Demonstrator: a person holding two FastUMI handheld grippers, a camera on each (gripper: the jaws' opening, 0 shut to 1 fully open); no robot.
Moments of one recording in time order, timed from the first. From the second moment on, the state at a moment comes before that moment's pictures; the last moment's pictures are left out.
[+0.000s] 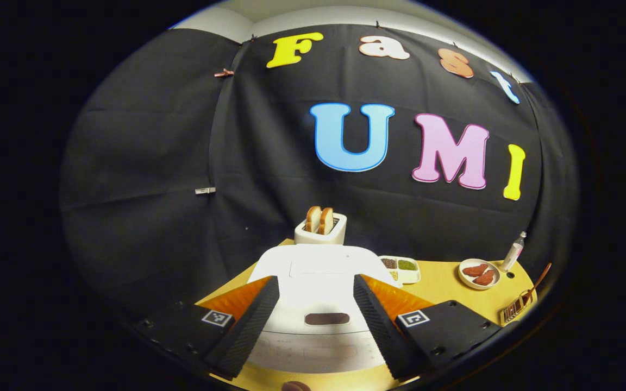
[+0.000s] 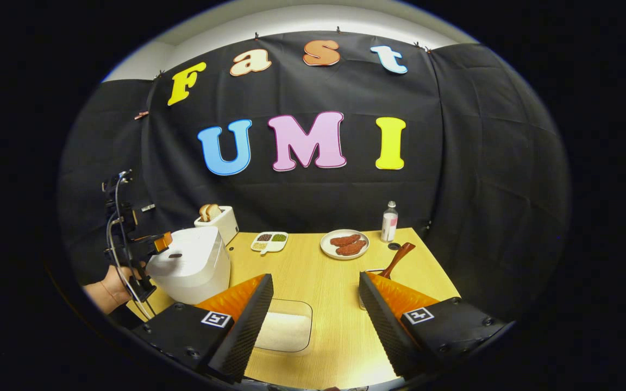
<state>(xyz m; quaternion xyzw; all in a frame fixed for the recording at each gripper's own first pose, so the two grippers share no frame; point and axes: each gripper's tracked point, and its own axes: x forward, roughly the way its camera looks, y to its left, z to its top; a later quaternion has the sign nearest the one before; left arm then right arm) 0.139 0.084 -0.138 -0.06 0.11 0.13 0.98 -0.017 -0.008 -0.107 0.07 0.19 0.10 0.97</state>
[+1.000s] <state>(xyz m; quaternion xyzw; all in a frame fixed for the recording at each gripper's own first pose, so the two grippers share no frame) 0.013 -0.055 0.002 -0.04 0.00 -0.01 1.00 0.009 -0.067 -0.049 0.07 0.10 0.10 0.99</state>
